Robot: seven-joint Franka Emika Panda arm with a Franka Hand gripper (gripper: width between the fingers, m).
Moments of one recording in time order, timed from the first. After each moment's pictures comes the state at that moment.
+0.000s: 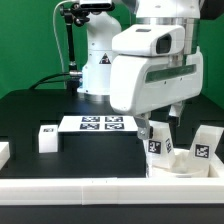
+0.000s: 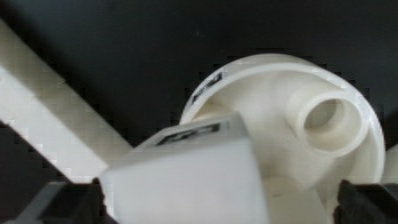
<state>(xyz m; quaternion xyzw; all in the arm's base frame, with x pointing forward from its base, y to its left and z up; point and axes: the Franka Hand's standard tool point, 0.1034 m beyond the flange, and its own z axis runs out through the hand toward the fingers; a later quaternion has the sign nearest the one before) 0.618 0.050 0.077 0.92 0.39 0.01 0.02</state>
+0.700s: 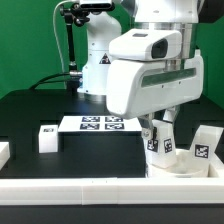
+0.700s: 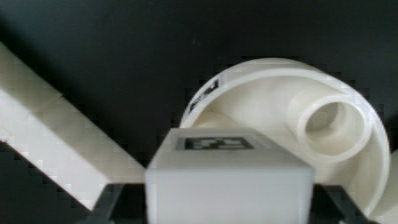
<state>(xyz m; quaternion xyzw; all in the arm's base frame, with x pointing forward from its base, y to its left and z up) 0.618 0.048 0.076 0.94 0.35 0.01 0.02</state>
